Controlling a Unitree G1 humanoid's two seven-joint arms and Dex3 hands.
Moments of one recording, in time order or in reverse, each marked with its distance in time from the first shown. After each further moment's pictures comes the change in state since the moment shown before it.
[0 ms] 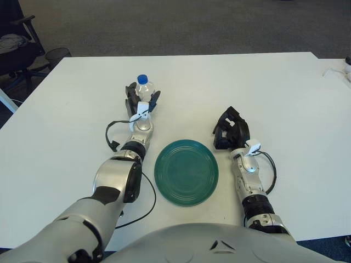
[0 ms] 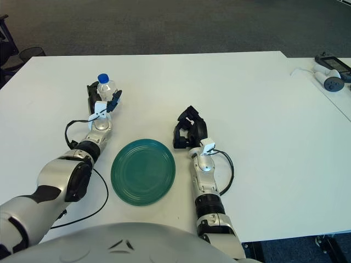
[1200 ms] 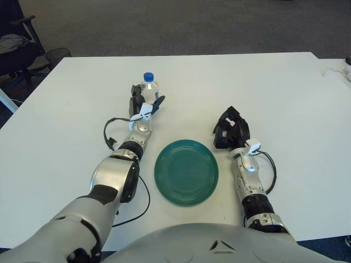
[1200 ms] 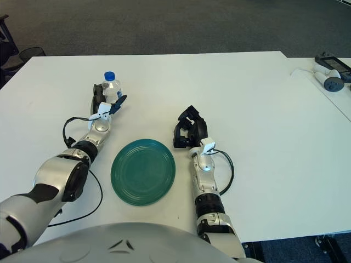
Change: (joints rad) left arm -0.002 0.027 -0.088 0.043 0.072 0.004 -0.064; right arm -0.001 0.000 0.001 -0.001 0.000 0.005 -0.015
